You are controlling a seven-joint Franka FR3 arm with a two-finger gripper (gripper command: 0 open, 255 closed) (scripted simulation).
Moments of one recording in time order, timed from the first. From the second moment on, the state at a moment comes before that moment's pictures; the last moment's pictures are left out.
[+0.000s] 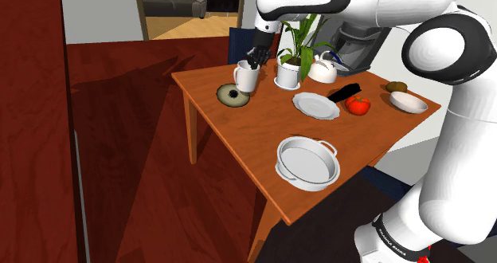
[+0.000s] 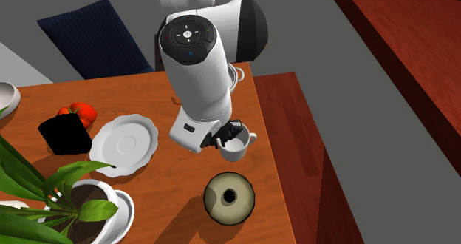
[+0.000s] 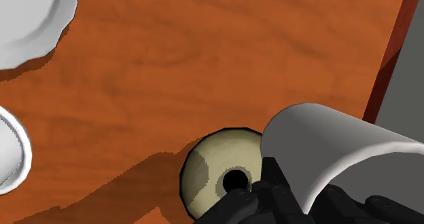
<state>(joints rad) 0.04 0.38 -0.02 -1.42 0.06 1.84 -0.06</state>
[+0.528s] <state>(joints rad) 0.02 0.34 -0.02 -1.39 0.06 1.77 -0.07</state>
